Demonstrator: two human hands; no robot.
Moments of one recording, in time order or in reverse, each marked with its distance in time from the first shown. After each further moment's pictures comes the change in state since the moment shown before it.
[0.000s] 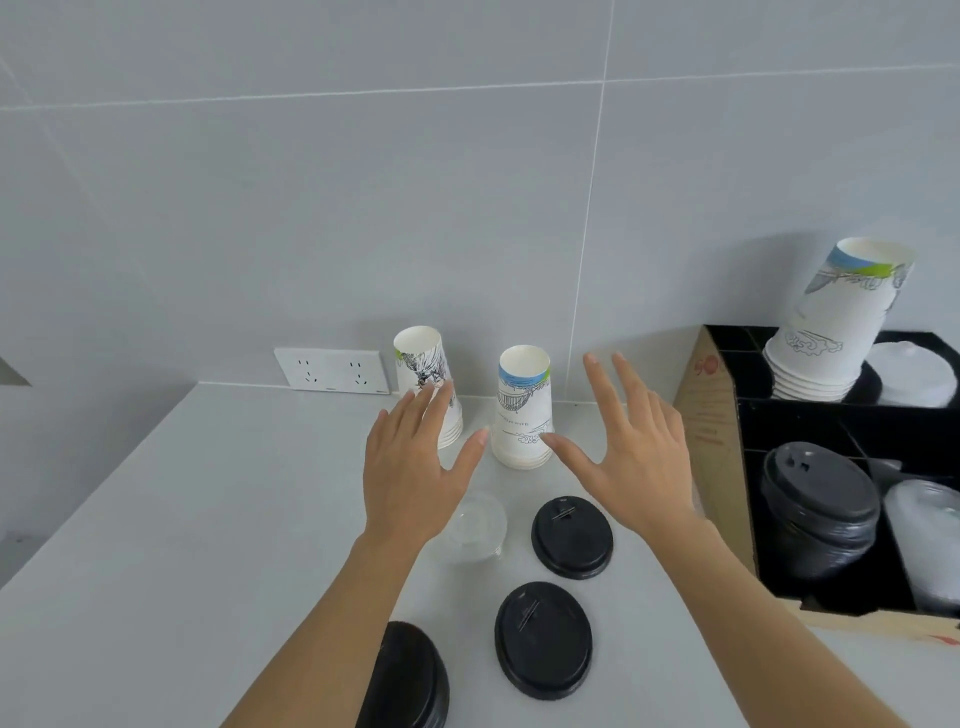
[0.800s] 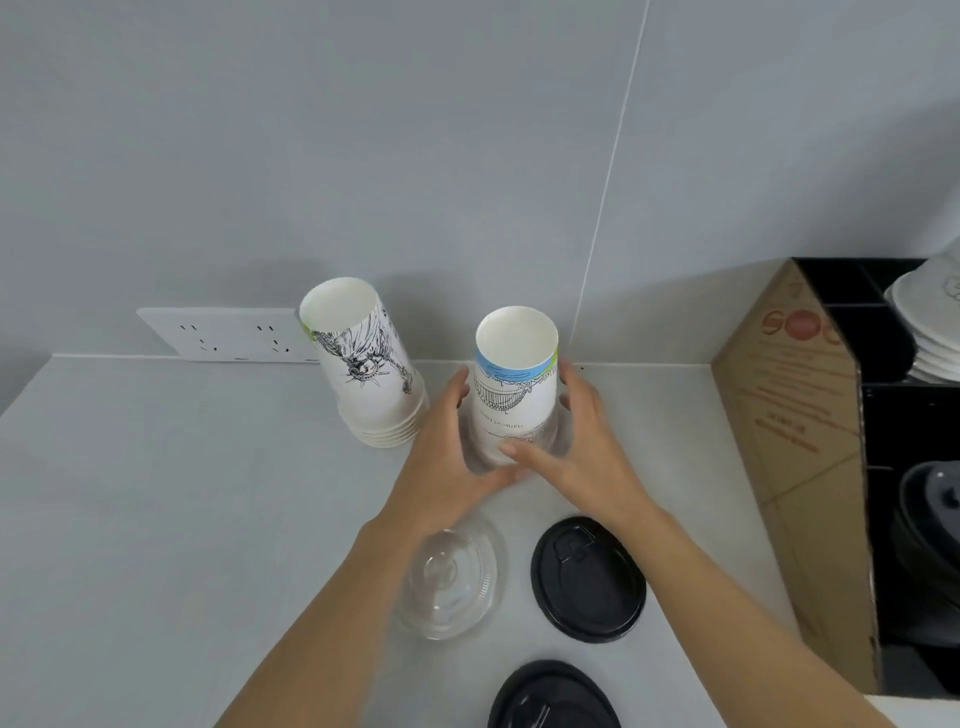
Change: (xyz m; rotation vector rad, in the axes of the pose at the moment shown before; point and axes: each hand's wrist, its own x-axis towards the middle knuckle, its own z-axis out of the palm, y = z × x) left_hand 0.052 -0.030 0.131 -0.785 -0.512 -0.199; right_hand 0.028 0.039 0.138 0.726 -0.436 0.411
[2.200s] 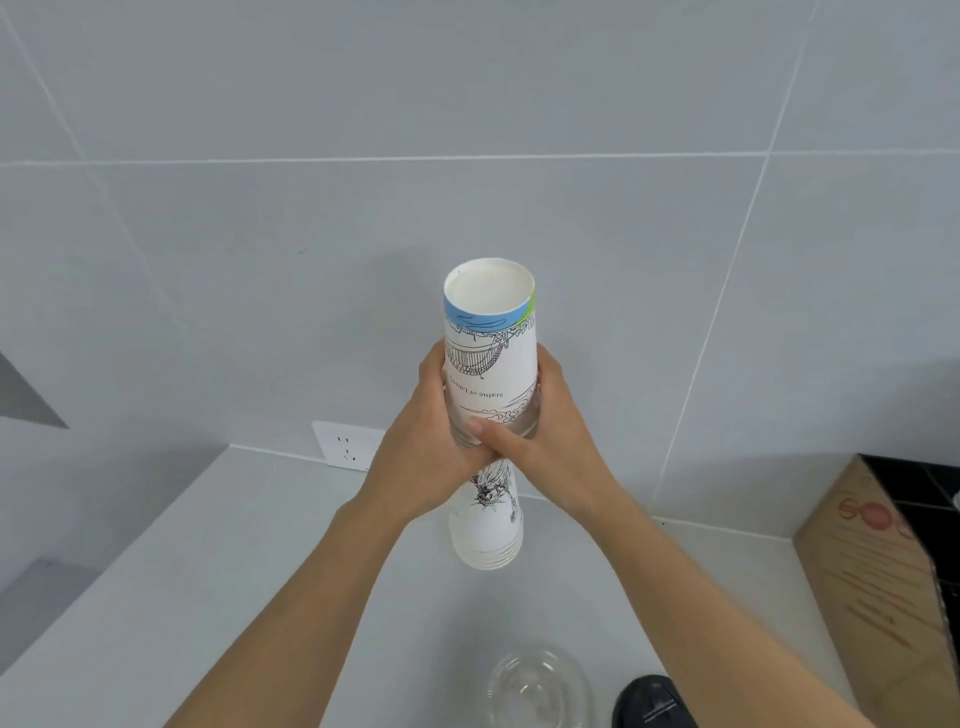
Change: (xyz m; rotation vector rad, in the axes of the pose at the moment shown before) left_hand -0.013 0.135 -0.139 0.161 0.306 0.199; right_hand 0.047 -0.188 0.029 0.218 -0.045 -0.464
